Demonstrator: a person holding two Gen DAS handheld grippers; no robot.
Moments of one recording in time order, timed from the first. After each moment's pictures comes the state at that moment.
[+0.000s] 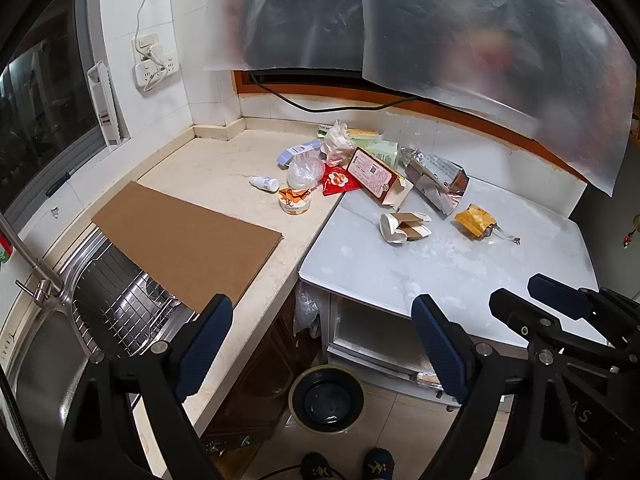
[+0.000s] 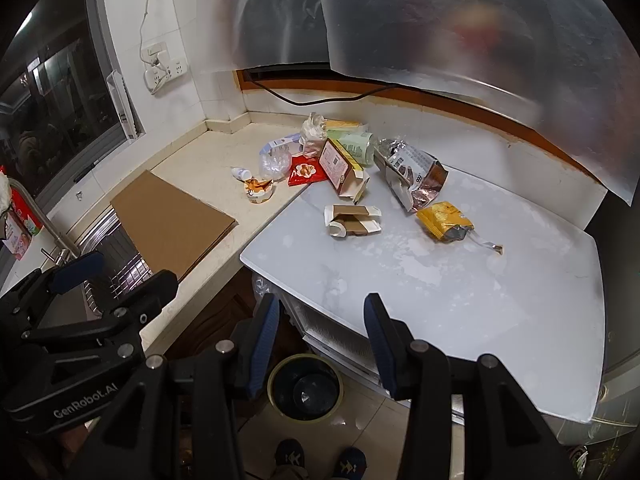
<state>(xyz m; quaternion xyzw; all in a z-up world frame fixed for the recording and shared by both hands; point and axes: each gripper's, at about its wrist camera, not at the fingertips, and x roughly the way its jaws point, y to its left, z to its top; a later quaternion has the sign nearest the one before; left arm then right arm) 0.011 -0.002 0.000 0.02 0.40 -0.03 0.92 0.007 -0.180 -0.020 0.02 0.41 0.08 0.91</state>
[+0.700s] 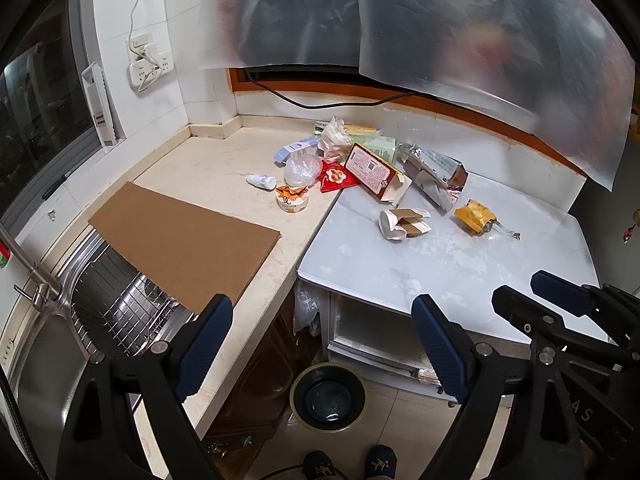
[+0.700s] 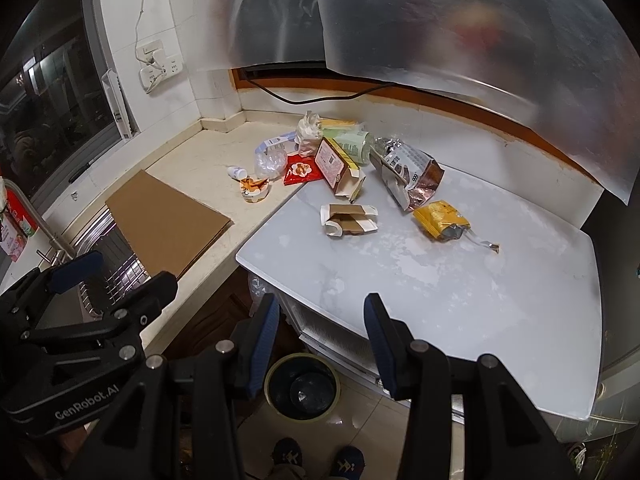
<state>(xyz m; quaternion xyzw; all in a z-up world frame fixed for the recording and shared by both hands) 0.014 0.002 -0.005 0.03 0.40 -0.04 0.91 0.010 -0.181 -0.023 0.02 0.42 0.07 0.91</state>
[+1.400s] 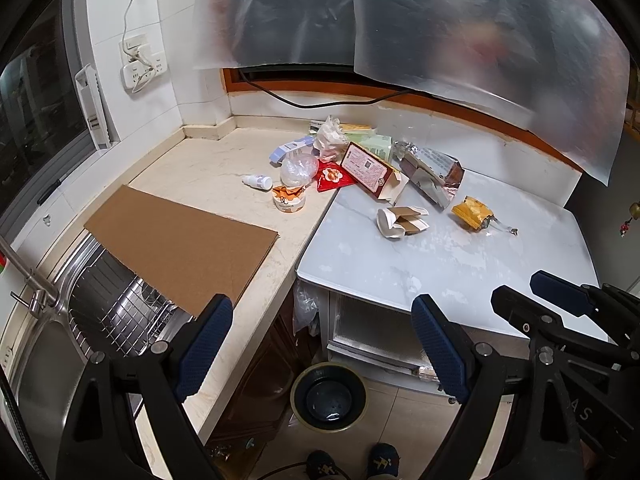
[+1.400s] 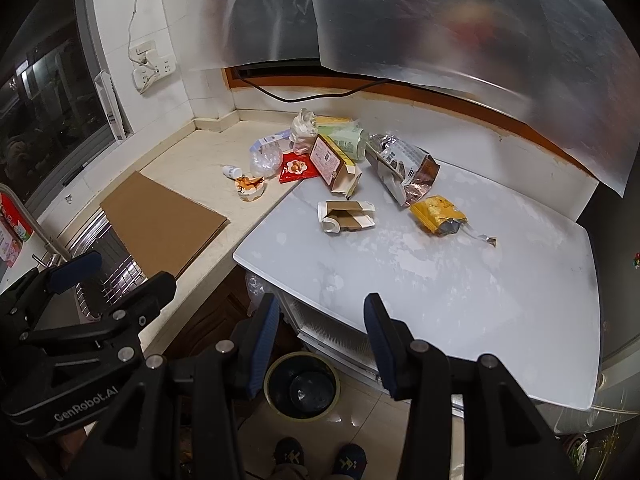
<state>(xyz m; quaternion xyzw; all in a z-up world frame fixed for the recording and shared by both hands) 0.013 -0.005 -0.008 0.03 0.40 -0.04 0.91 0.008 -0.178 -0.021 0.02 0.42 0.06 0.90</state>
